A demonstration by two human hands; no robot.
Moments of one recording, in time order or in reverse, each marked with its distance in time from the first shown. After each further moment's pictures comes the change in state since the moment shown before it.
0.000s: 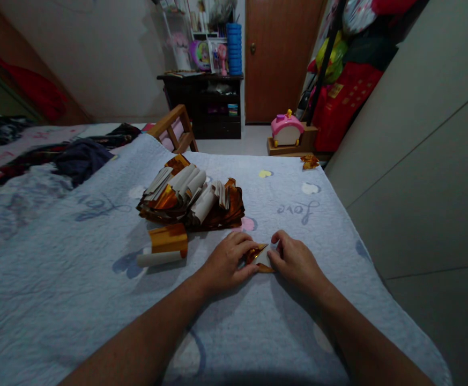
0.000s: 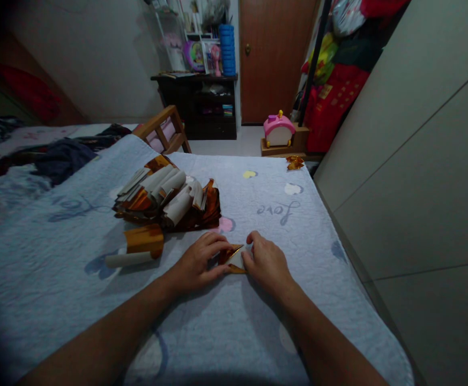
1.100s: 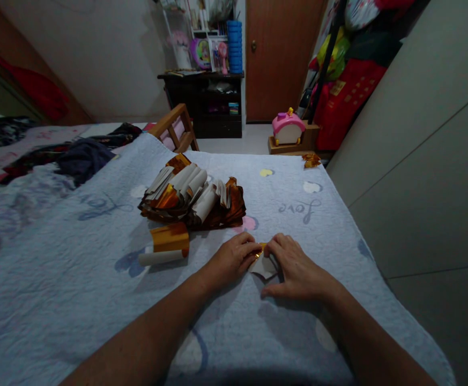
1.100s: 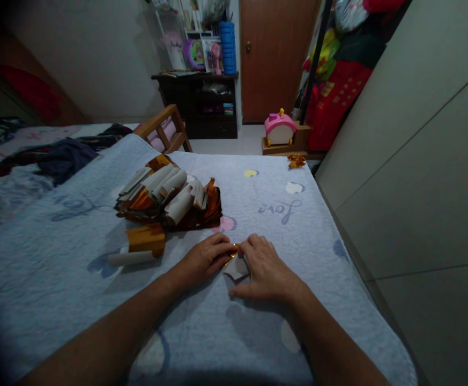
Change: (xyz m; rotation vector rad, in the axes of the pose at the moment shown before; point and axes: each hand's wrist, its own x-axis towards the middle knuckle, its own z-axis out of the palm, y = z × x) left_hand 0.006 -0.007 0.010 0.026 -0.077 -0.022; right_hand -0.013 0.000 -0.015 -0.051 -0.199 -0.373
